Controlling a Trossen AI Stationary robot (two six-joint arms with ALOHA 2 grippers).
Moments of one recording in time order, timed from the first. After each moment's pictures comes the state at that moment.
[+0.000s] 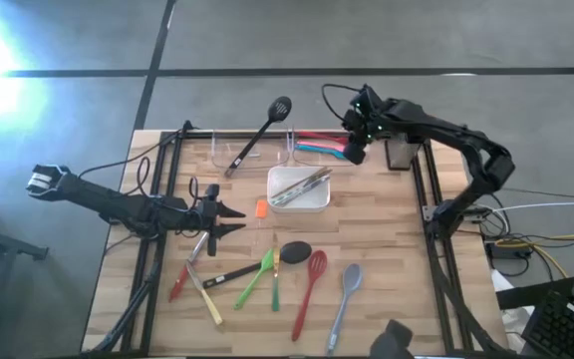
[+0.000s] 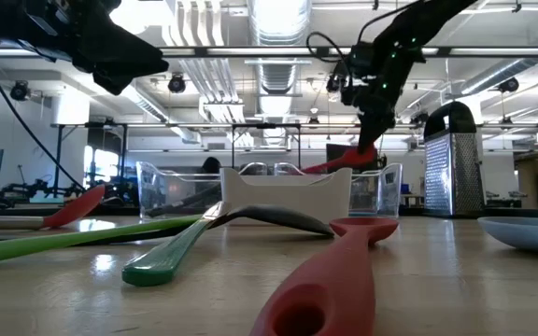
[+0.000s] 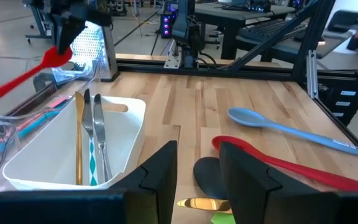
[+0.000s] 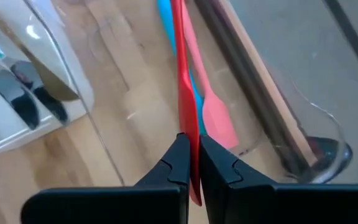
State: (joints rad) left arm -0.22 0.76 0.35 0.24 -0.29 -0.11; right arm -0.76 1.59 1.28 -0.79 -0.08 -0.26
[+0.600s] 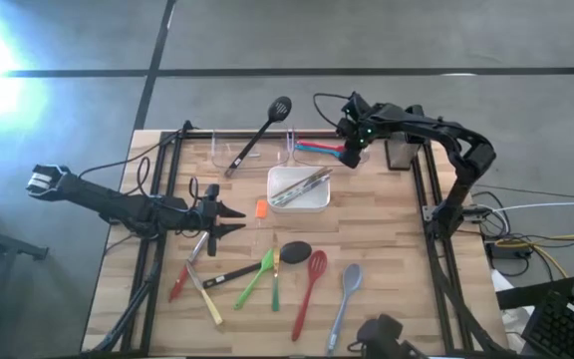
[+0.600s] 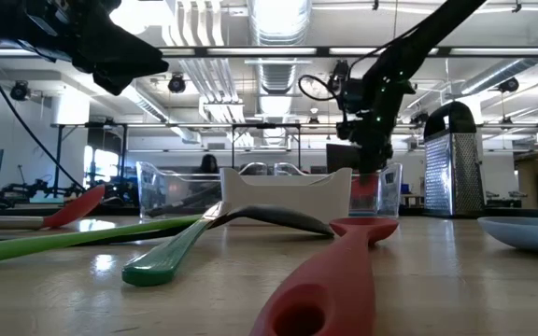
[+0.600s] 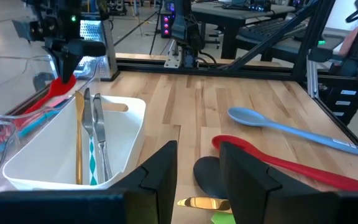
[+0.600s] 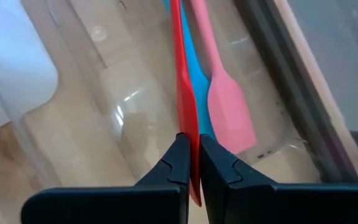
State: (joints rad) left arm -0.22 0.76 0.35 0.23 -0.29 -0.11; right arm -0.79 1.77 1.26 -0.72 -0.10 -0.28
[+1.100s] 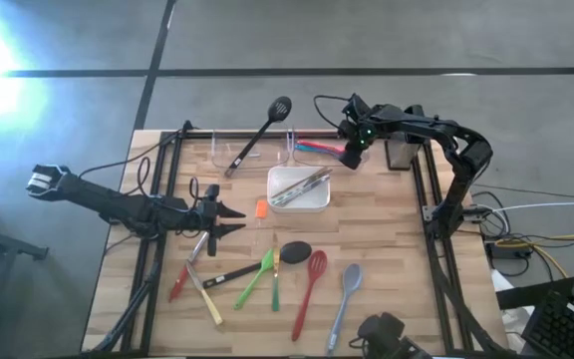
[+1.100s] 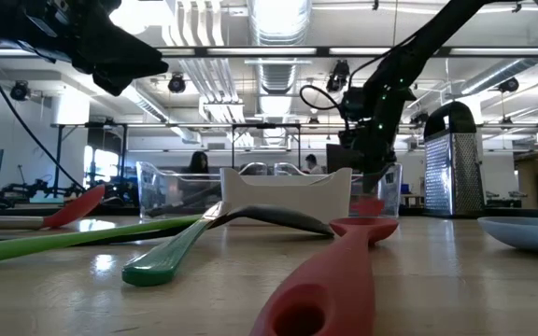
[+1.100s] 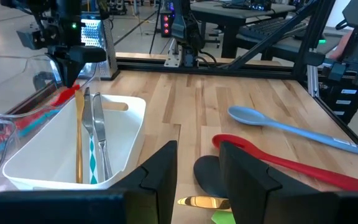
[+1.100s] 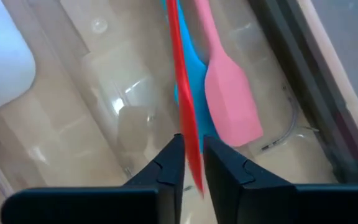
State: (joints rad) left arm -0.22 0.76 0.35 0.23 -0.29 -0.11; right arm -0.82 1.80 1.24 -0.71 -0.11 -0.28
